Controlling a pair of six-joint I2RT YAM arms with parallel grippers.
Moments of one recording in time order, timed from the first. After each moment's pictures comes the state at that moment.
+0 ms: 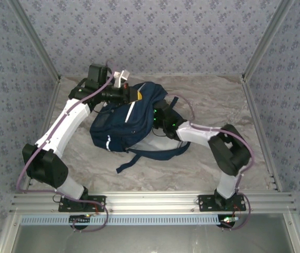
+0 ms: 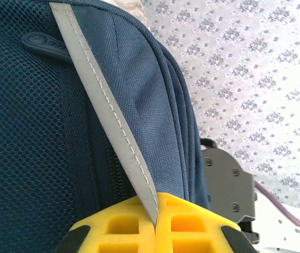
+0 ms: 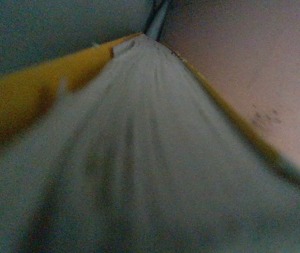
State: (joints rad) left arm -0.39 1.55 1.54 -0.63 0.80 -0.59; right arm 0.72 1.82 1.11 0.29 -0.17 0.96
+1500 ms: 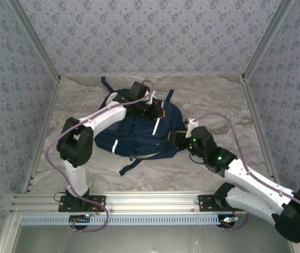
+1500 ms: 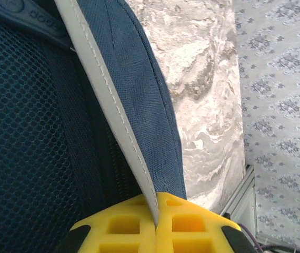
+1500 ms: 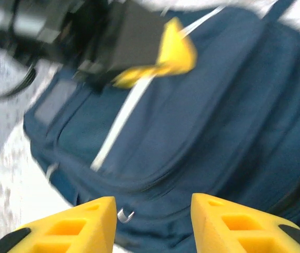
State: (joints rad) left arm -0.62 1.93 1.52 -0.39 0.59 -0.72; right arm 0.78 0.91 0.58 -0.14 0.07 0.58
